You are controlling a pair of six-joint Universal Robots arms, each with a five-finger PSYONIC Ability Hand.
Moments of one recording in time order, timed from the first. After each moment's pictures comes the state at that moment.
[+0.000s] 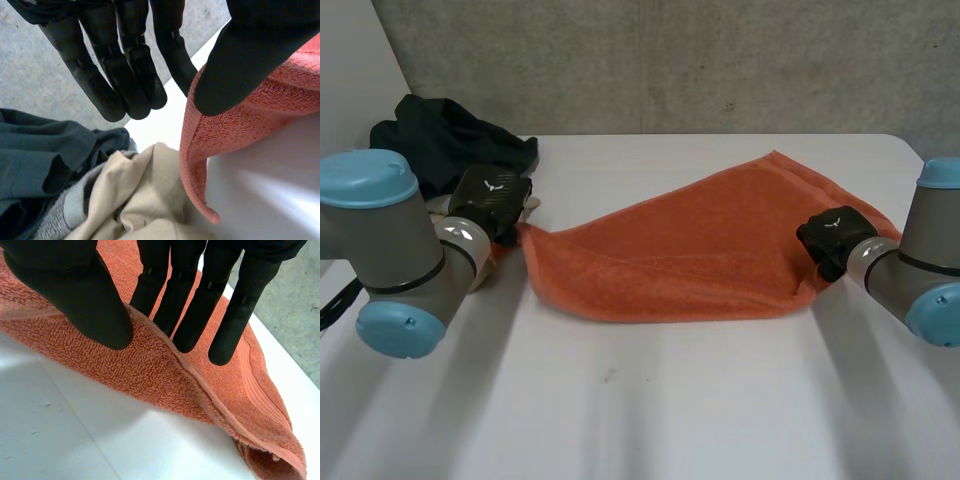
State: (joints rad) left arm 4.37 -2.08 -1.41 3.33 -1.55 3.63; right arm 1.76 -0.85 1.23 0.06 1.39 2.49; left_hand 1.16 1.20 1.19 1.20 0.99; right_hand 1.14 1.18 1.19 1.20 0.99
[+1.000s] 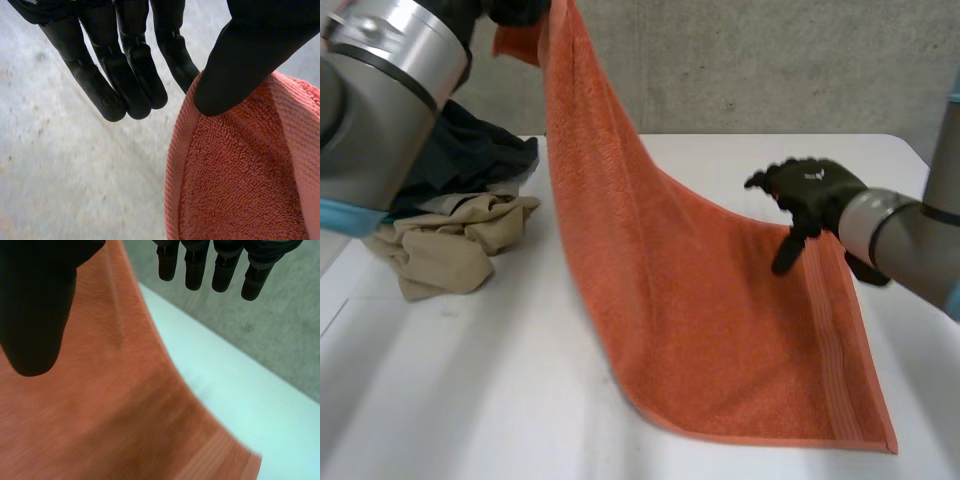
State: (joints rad) left arm 4.28 -1.80 -1.11 3.41 -1.32 3.38; right arm 1.90 -1.14 1.20 0.31 1.37 2.83; left_hand 1.16 1.20 1.19 1.20 0.99; right_hand 0.23 0.22 0.21 0.21 0.04
